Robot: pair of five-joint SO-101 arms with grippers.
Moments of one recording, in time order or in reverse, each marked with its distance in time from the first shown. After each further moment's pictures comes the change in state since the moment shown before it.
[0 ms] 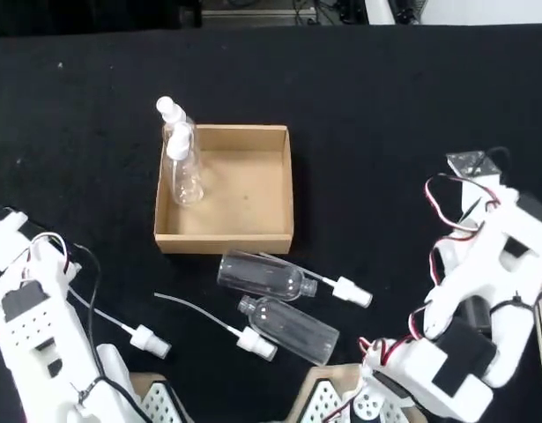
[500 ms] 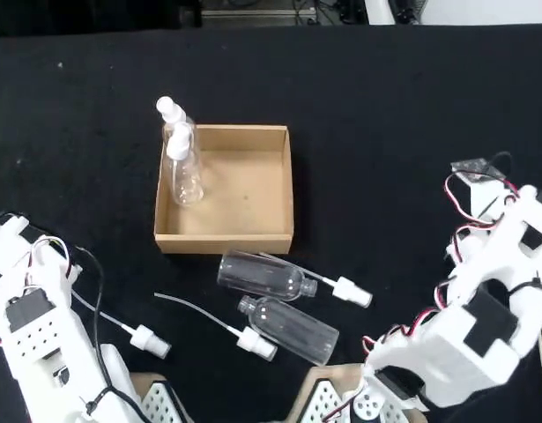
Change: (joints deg) left arm 0.1 -4.7 2.4 -0.3 0.0; right arm 3.9 14.0 -7.9 0.9 7.9
